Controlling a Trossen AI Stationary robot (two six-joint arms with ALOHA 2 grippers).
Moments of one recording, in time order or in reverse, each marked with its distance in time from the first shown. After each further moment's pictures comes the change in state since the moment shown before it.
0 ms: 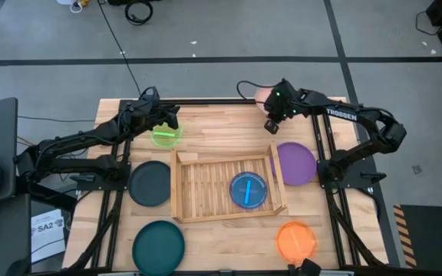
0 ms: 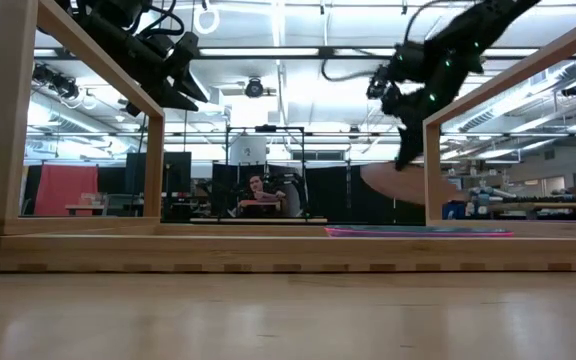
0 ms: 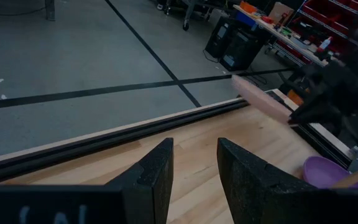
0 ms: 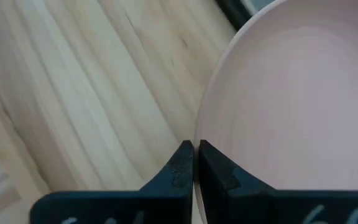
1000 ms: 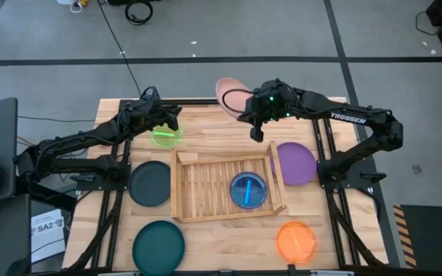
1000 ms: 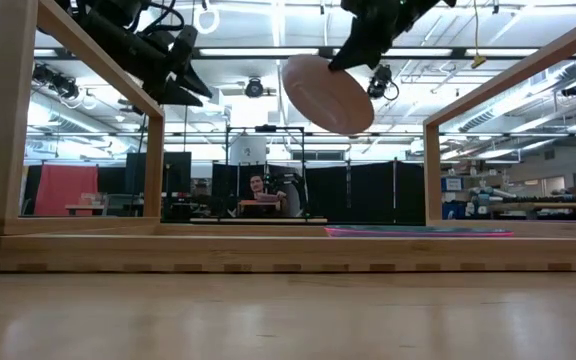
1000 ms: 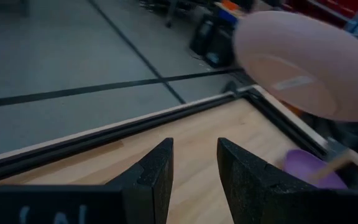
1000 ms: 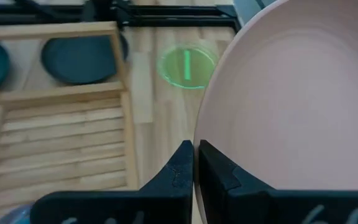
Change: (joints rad) left arm 0.000 0.000 0.000 0.028 0.088 0.014; right arm 0.371 0.007 0.334 0.029 -0.071 -0.034
